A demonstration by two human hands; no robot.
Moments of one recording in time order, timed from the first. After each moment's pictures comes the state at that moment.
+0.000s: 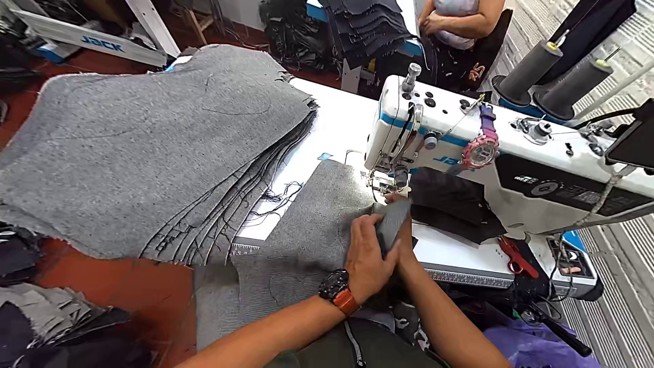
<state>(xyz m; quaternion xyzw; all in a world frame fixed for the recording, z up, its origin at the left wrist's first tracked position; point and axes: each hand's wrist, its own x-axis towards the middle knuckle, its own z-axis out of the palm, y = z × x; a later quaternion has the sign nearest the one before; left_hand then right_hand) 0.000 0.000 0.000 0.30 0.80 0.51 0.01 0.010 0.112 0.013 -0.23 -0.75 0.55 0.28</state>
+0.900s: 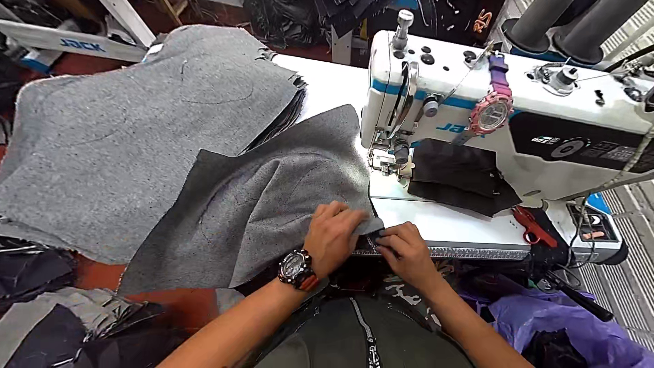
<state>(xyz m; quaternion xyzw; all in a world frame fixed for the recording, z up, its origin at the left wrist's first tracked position) -0.067 -0.060 -0.006 0.53 0.79 0.29 -0.11 0.079 0.109 -0.041 0.03 -0.92 0.24 0.30</state>
